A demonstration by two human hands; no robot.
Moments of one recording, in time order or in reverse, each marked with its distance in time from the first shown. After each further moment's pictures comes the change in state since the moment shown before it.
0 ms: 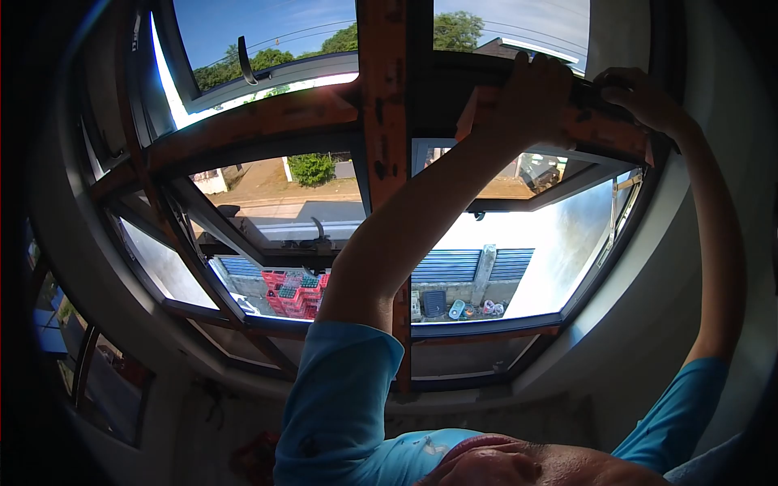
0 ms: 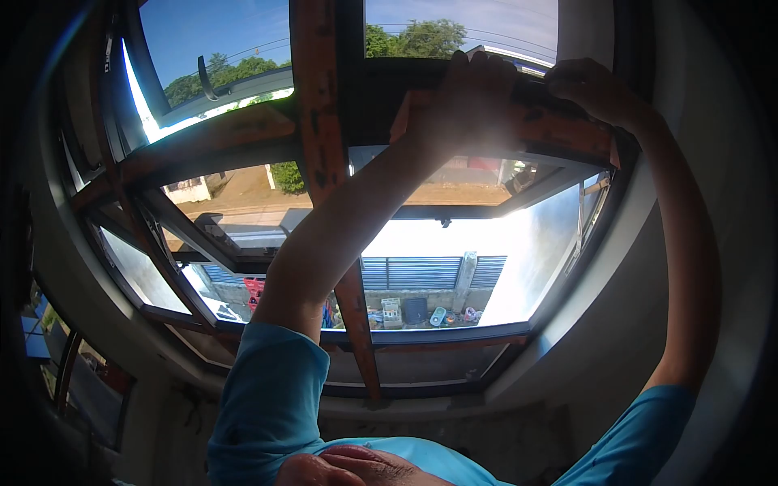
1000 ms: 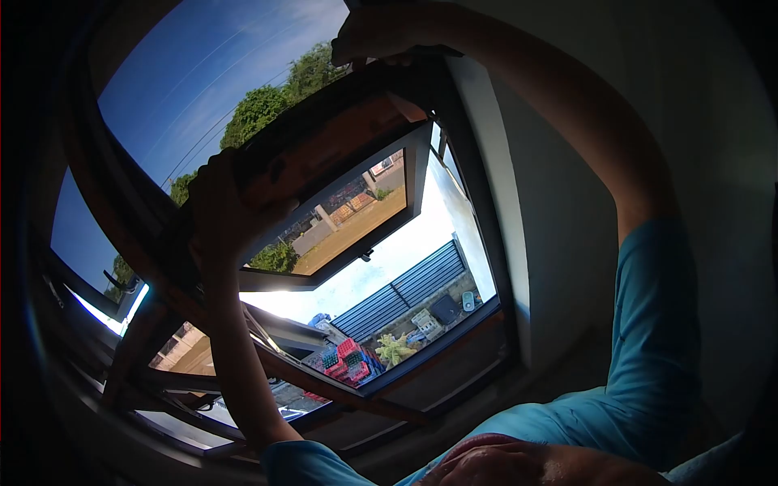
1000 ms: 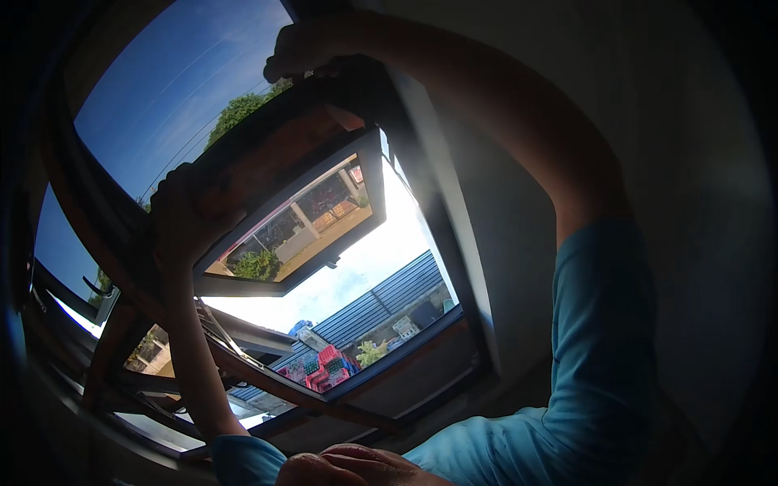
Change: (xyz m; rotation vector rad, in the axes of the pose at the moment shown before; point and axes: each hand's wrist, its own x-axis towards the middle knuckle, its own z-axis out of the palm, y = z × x) left_hand 0.028 0.035 -0.017 0.013 -0.121 -0.071; right_hand 0.002 0.135 -0.053 0.167 -0.005 0.044
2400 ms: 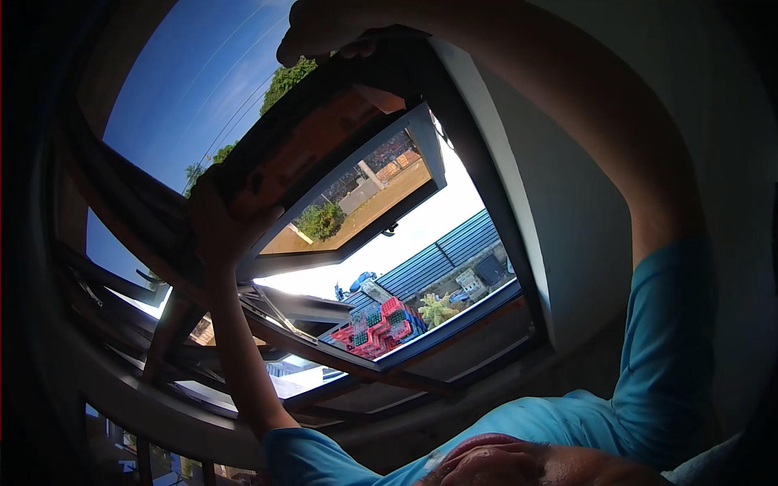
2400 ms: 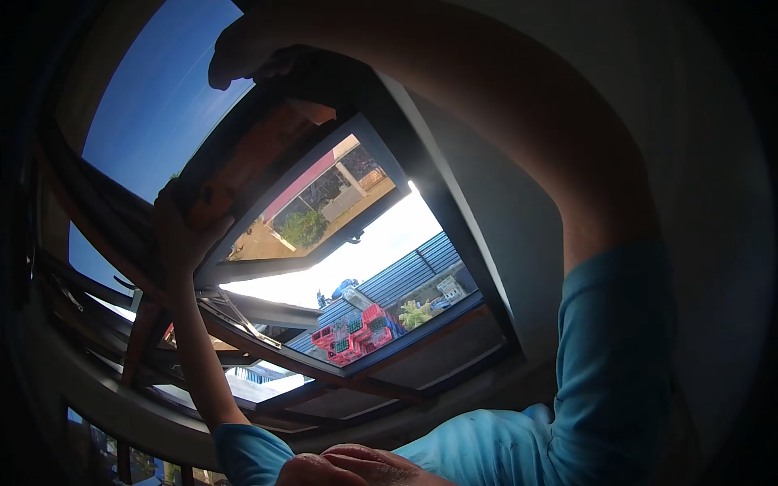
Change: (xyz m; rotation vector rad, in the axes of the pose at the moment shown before) left_hand -0.001 -0.001 0.002 0.036 -0.039 -0.021; right_hand -0.023 -0.003 -0.032 0.036 -0.149 -0.103
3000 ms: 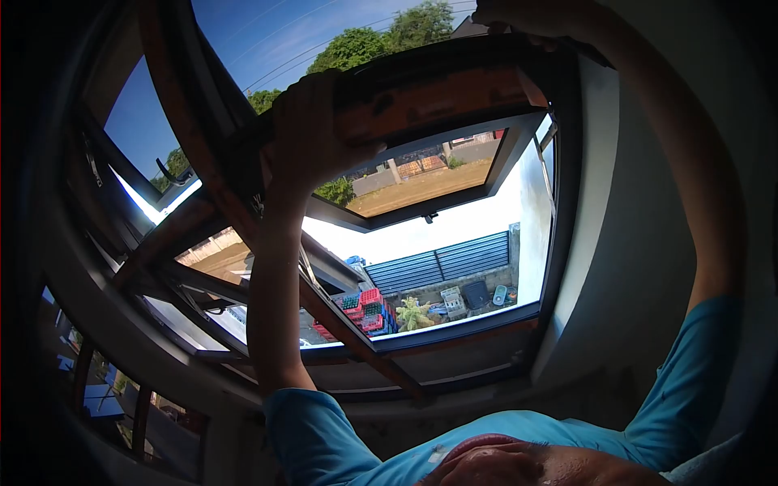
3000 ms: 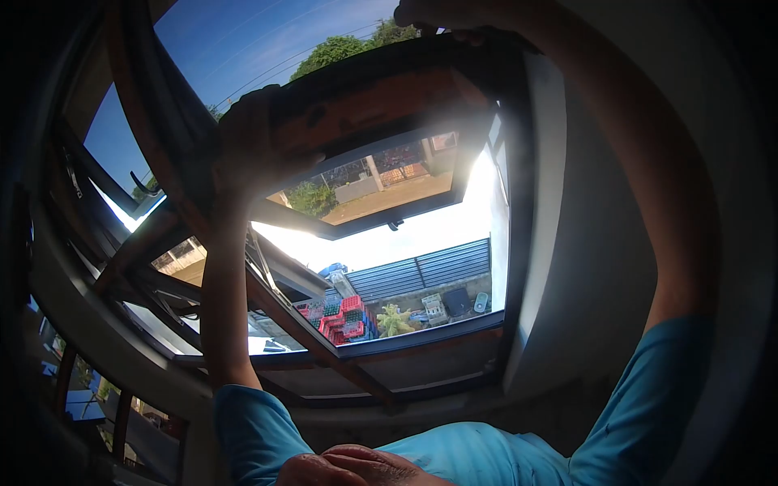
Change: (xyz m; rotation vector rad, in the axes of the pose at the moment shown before) left_hand -0.017 -0.002 0.001 0.069 0.142 0.068; right_hand 0.002 -0.020 0.025 -0.067 0.130 0.218
